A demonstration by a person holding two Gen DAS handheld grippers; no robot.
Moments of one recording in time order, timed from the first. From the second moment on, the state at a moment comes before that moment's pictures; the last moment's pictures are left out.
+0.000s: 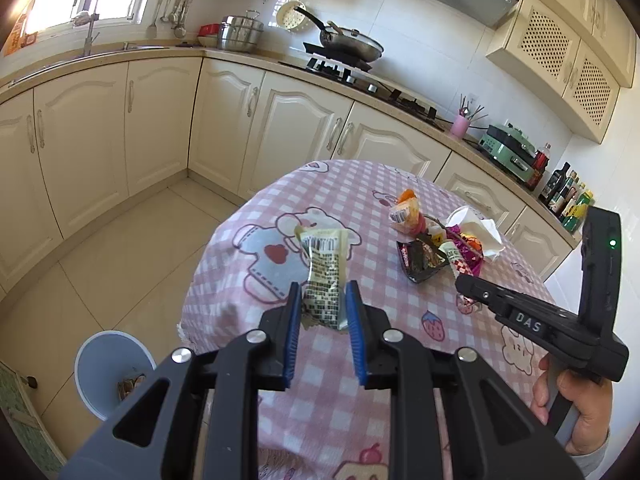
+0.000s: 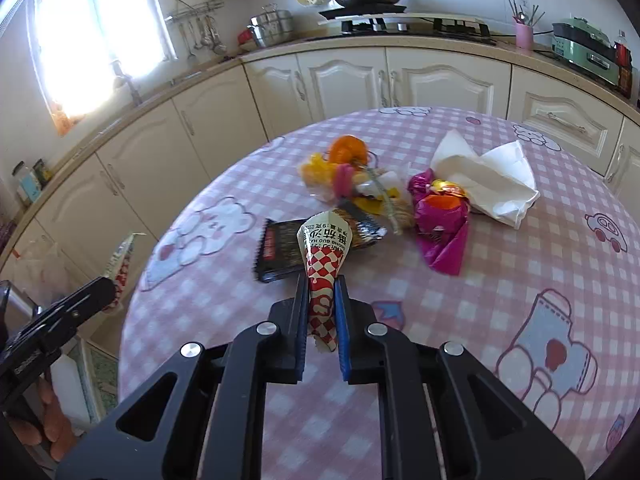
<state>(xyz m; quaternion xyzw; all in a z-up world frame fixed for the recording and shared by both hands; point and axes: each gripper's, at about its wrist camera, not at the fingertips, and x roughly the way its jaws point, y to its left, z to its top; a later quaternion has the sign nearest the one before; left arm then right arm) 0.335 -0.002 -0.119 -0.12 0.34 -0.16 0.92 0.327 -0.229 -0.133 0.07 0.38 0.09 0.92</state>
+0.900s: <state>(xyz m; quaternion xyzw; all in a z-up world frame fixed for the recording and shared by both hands) 0.293 0.222 -0.207 -0.22 0.38 0.03 0.90 0.333 0.070 -0.193 -0.02 0.43 0.32 0.84</state>
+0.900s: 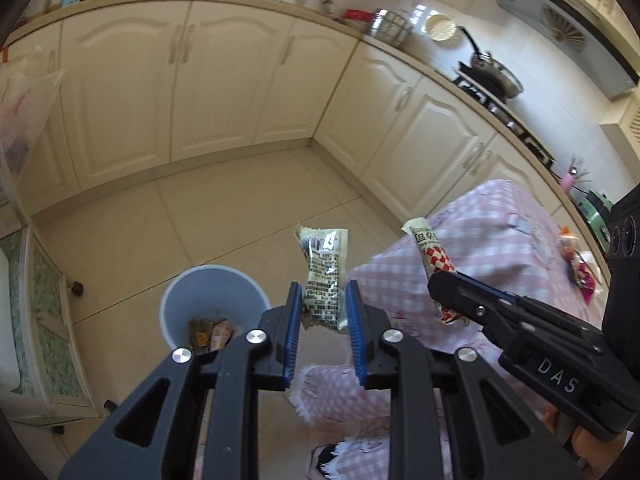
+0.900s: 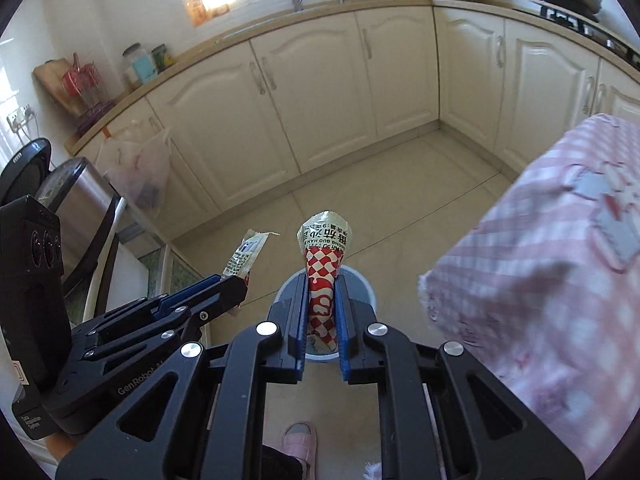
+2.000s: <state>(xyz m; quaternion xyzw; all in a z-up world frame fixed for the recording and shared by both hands) 0.303 0.300 -0.248 -0.24 0.38 0.12 0.89 0.361 0.135 -0.234 -0.03 0.45 0.33 0.83</state>
